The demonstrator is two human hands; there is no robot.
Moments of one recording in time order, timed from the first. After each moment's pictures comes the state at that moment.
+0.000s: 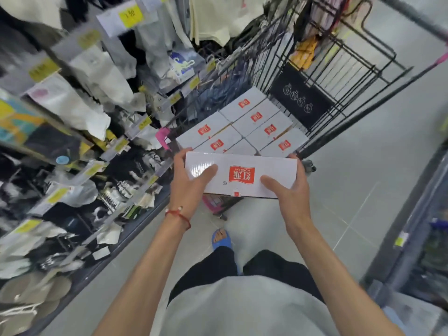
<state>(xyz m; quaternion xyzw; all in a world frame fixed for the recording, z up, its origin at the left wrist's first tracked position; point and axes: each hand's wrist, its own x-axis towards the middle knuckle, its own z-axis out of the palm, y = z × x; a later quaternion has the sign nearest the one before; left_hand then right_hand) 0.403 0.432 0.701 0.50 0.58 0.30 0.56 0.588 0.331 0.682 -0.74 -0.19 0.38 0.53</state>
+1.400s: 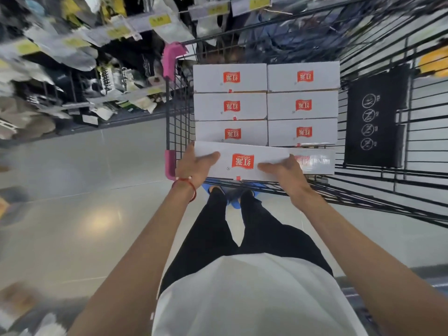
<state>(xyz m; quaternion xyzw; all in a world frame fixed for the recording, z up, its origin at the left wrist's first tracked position) 0.543 0.467 0.595 0.21 0.83 0.15 0.50 0.767 0.507 0.569 -0.66 -0.38 0.65 0.07</state>
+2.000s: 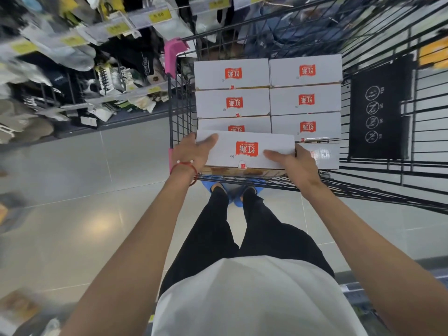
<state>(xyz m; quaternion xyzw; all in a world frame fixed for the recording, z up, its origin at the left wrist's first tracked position) 0.519 0.486 0.596 0.28 0.84 0.08 0.46 0.758 0.508 0.573 -0.72 -0.42 0.55 0.07</state>
